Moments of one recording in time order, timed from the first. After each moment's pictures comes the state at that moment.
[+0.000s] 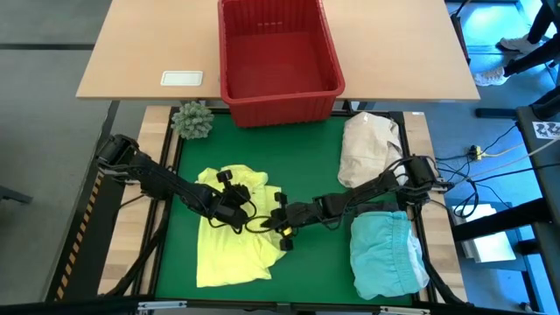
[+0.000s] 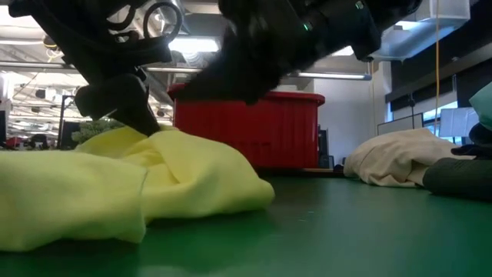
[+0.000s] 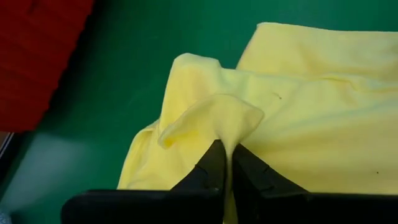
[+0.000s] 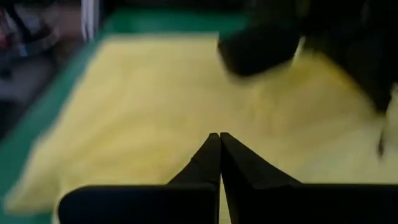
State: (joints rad) left arm -0.36 1.53 0.80 -0.49 -0.75 -0.52; right arm 0.28 1.97 1.15 0.32 0.10 0.07
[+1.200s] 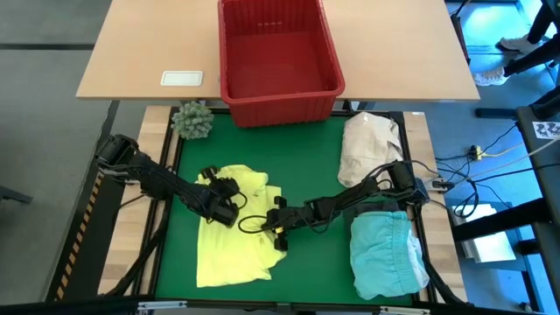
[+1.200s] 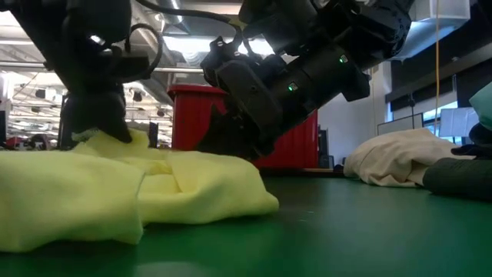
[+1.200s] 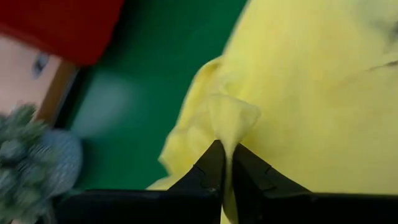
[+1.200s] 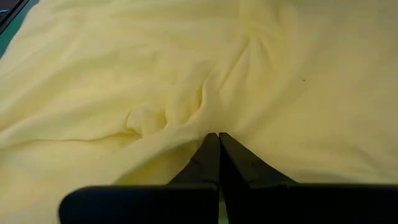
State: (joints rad) left arm -0.37 1.53 0.80 -0.83 -0.80 -0.79; right arm 0.27 2.13 1.18 0.34 0.08 0.22
